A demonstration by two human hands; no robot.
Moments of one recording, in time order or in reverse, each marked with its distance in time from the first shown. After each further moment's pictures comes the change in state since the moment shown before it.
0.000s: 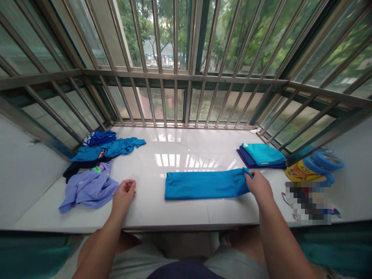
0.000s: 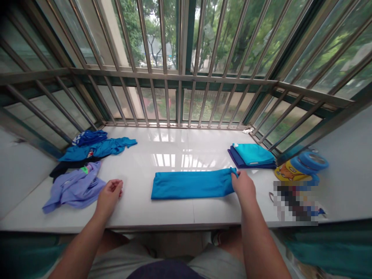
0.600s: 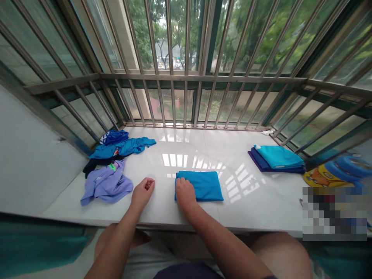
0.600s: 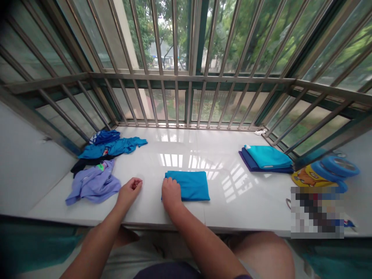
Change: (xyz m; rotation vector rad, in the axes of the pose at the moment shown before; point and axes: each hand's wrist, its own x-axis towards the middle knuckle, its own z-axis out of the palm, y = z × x) left_hand -0.001 0.002 0.008 0.401 -0.148 0.197; right_hand -0.170 -0.266 0.135 -0.114 -0.230 -0.715
